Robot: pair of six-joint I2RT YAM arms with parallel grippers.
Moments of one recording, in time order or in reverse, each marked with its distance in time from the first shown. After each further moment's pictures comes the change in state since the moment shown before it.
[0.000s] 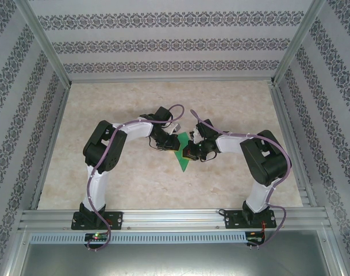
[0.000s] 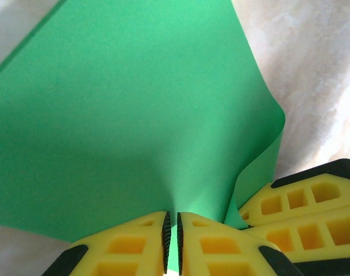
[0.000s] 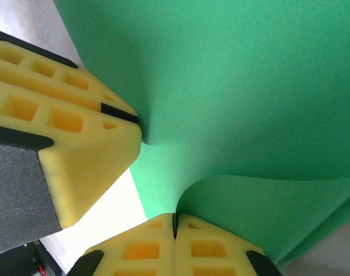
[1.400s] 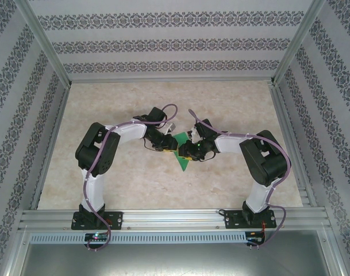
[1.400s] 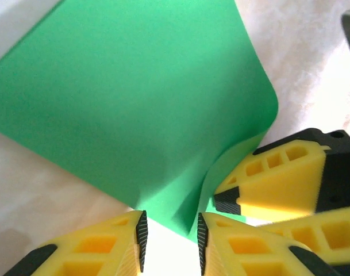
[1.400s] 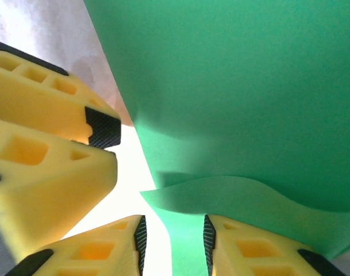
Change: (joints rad) left arm 0.033 -0.099 -0.111 0.054 0.045 -0.065; right arm 0.013 0.000 0.008 0.016 -0.015 -0.007
